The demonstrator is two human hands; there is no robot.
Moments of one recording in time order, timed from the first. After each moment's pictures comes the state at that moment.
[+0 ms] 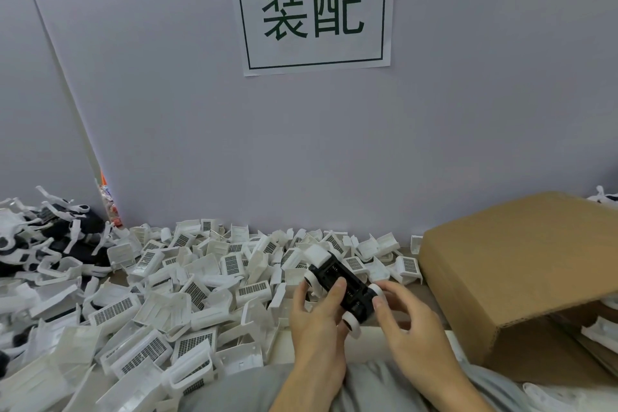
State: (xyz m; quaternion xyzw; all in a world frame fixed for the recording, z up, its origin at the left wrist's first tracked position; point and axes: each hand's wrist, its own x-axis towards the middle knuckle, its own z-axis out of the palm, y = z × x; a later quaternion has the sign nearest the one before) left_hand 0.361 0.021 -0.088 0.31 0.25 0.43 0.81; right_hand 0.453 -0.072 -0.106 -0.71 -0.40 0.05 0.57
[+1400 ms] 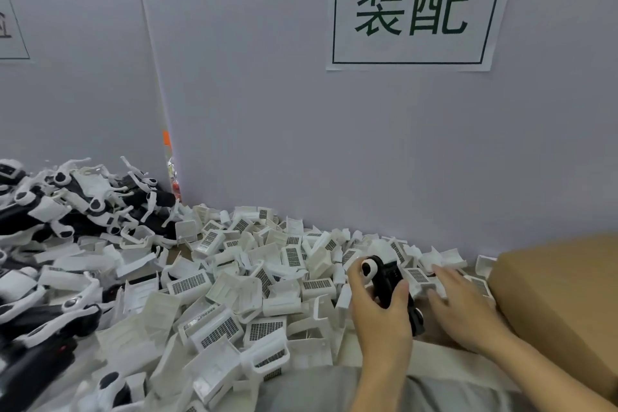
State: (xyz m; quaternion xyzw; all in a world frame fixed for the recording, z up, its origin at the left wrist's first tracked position) left_hand 0.354 0.044 -0.090 0.48 0.24 0.51 0.68; right_hand 0.513 0.002 -0.095 -0.87 -0.43 0.00 0.24
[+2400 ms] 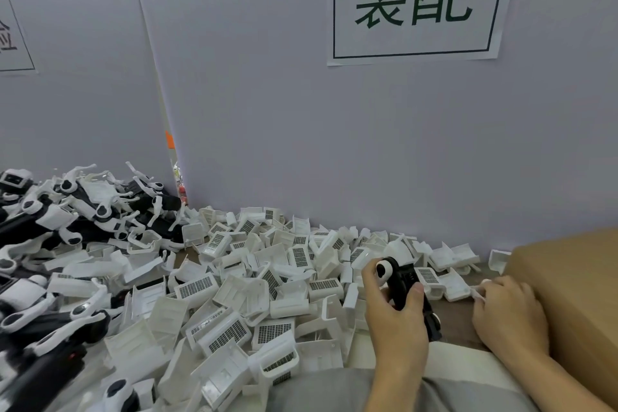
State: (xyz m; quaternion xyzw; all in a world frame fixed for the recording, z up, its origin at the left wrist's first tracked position) left_hand 0.351 0.041 -0.087 0.47 0.23 0.48 0.70; right_hand 0.525 -0.008 -0.115 -0.93 -0.28 -0.18 0.17
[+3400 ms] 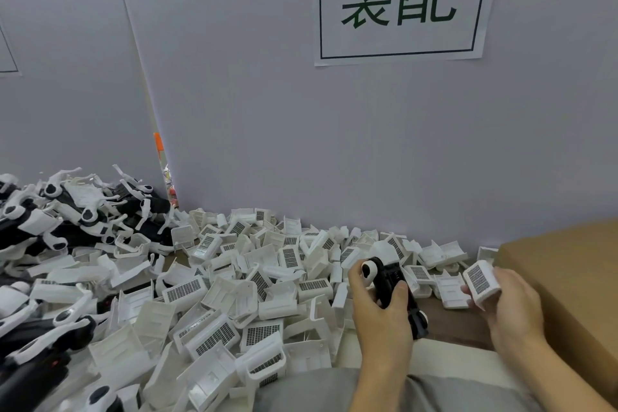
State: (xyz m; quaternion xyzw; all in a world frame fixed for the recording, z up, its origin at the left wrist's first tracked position) left_hand 0.352 0.042 -0.088 0.47 0.25 0.47 0.70; right_hand 0.516 -0.019 -0.098 -0.59 -0.14 0.12 0.79
